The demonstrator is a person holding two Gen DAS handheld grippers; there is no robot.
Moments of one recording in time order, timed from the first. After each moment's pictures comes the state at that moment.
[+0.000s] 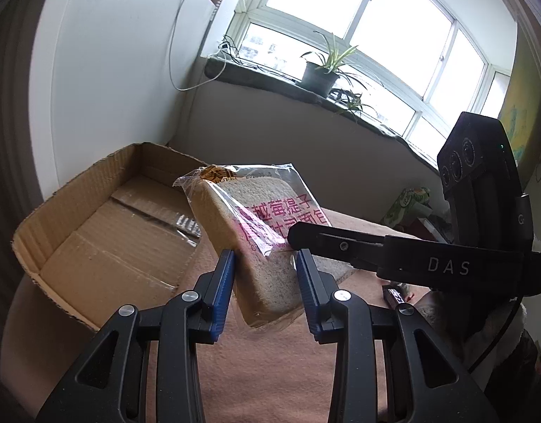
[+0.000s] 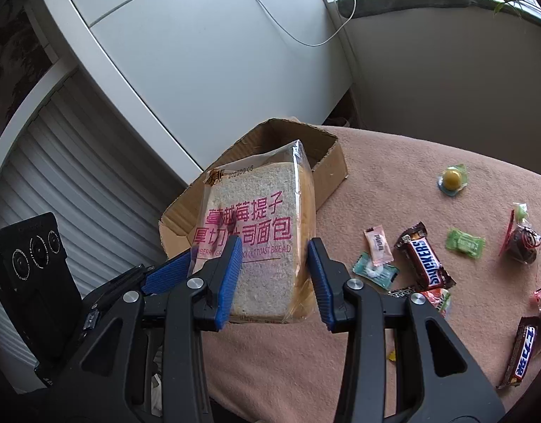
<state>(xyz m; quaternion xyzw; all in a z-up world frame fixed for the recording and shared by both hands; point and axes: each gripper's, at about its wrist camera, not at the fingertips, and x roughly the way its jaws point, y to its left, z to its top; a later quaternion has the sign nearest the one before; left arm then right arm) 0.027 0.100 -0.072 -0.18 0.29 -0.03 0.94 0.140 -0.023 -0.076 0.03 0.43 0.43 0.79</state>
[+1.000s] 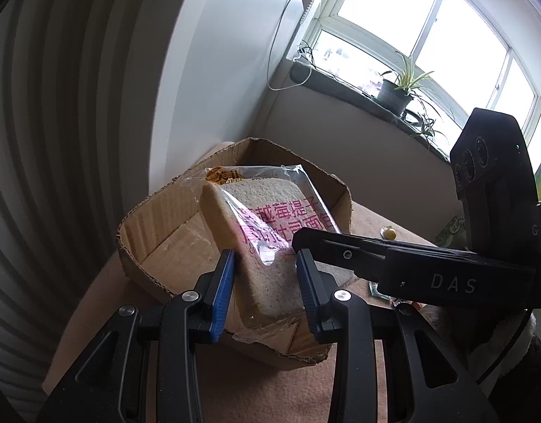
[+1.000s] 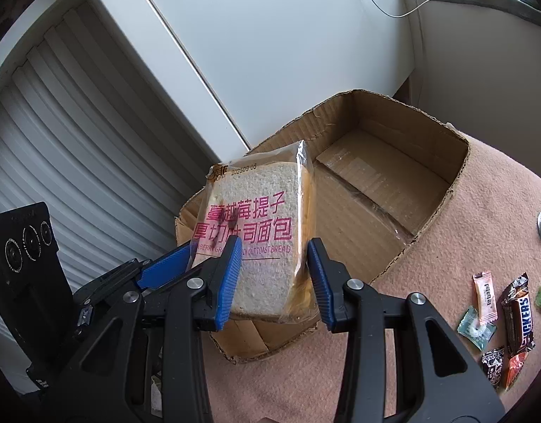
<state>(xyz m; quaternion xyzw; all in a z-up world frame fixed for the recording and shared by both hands) 0.004 0.183 -0.100 -0.22 0.30 0.07 0.92 0.141 0.107 -0.111 -0.03 0.45 0.48 0.76</state>
